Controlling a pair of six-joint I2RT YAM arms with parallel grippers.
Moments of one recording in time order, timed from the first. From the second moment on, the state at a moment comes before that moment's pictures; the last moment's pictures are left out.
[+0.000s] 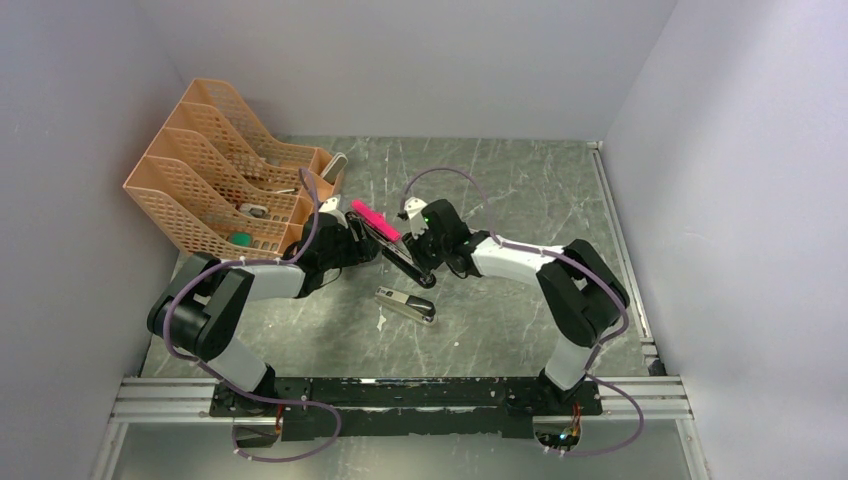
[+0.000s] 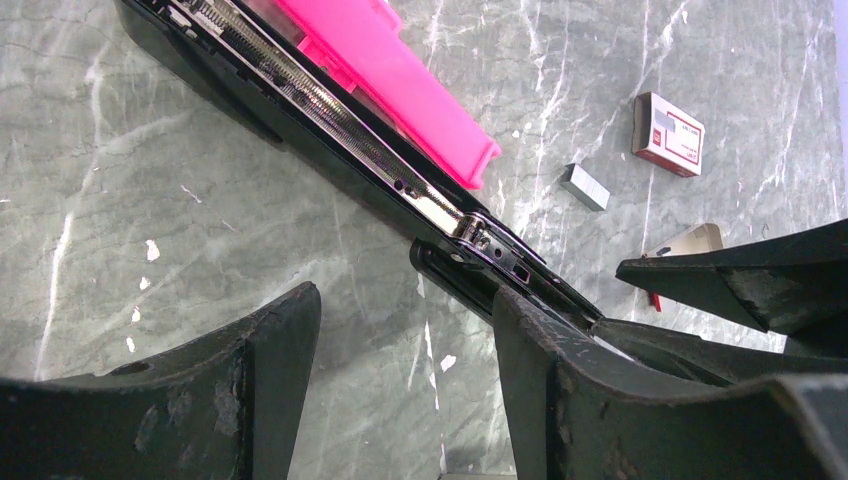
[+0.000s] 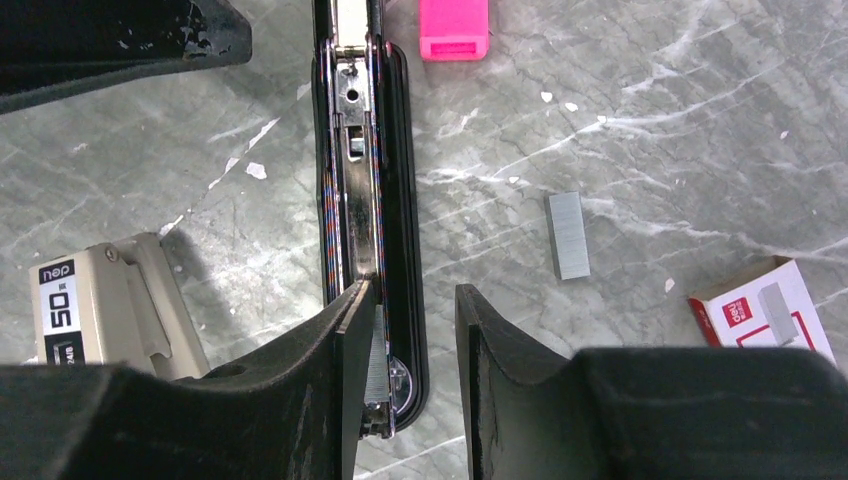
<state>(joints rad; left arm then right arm) -0.46 1.59 0.58 0.48 0.08 -0.61 0.70 1.74 0.99 -0.02 -0.09 -0.09</state>
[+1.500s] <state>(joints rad) -0.46 1.58 0.58 0.48 0.08 -0.61 0.52 1.85 0.97 0.17 -0.25 -0.16</state>
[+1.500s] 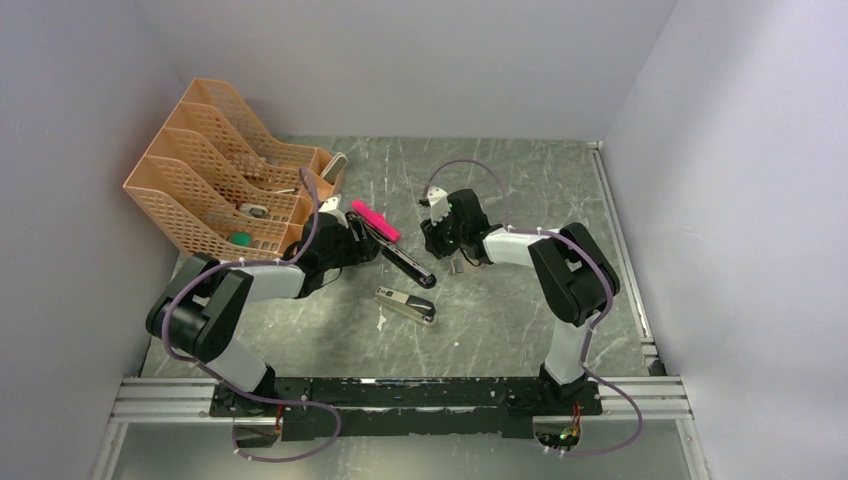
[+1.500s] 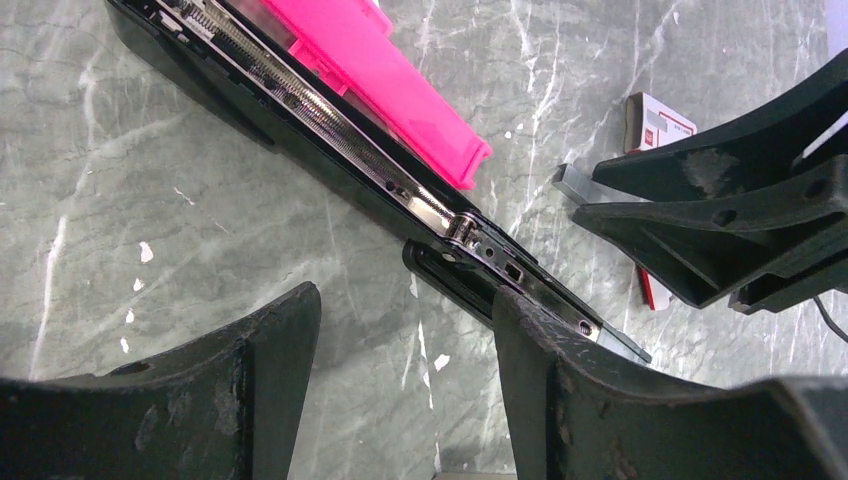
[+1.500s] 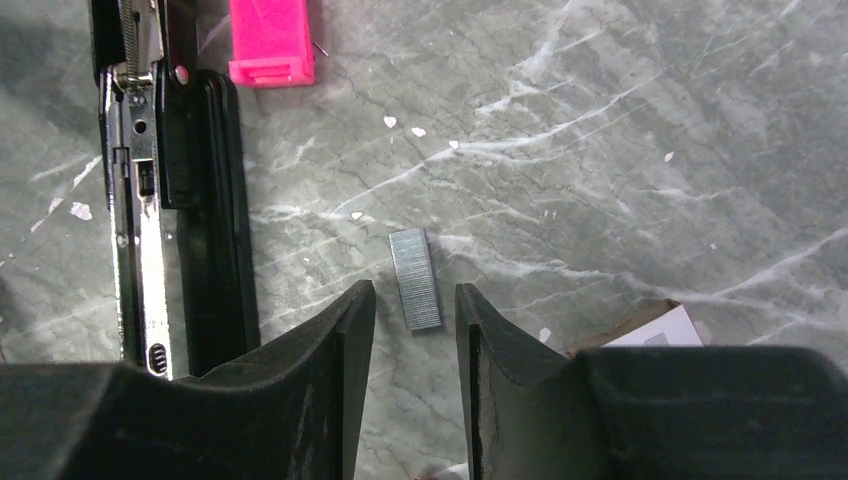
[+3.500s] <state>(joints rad) -0.47 1.58 0.58 0.48 0.07 -0.60 0.60 1.88 0.77 0.59 -0.01 0.00</state>
